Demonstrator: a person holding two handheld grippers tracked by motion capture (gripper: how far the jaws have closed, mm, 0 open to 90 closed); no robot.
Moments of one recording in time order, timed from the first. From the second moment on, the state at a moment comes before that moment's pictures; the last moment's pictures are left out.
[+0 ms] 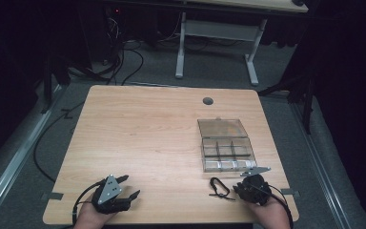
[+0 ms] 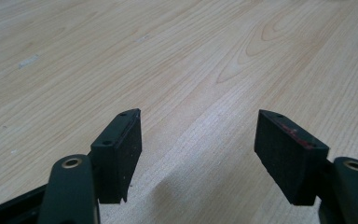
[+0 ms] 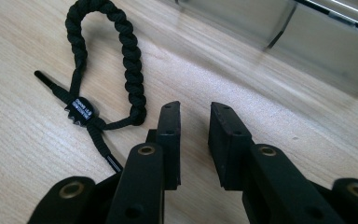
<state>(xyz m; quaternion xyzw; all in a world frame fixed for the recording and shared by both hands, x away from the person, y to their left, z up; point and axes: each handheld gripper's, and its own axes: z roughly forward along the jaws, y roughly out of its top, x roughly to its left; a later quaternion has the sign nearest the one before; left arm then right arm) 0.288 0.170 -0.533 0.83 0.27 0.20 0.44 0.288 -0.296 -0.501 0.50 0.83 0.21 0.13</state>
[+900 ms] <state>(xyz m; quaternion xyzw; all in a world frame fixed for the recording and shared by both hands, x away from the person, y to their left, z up) 0.288 0.170 -0.534 0.84 0.26 0.20 0.44 0.305 -0.289 -0.484 0.48 0.86 0.14 0.06</state>
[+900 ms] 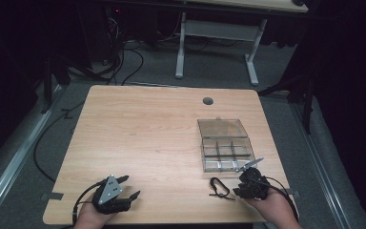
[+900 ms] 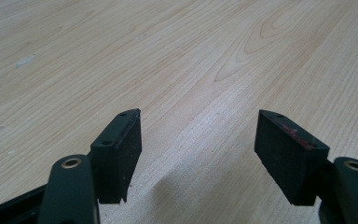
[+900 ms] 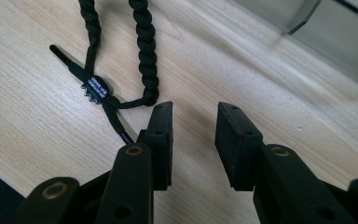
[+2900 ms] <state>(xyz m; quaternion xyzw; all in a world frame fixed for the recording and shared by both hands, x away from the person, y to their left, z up) 0.288 0.169 -0.534 0.84 0.26 0.20 0.44 0.324 -0.226 -0.489 0.38 0.92 0.07 0.04</state>
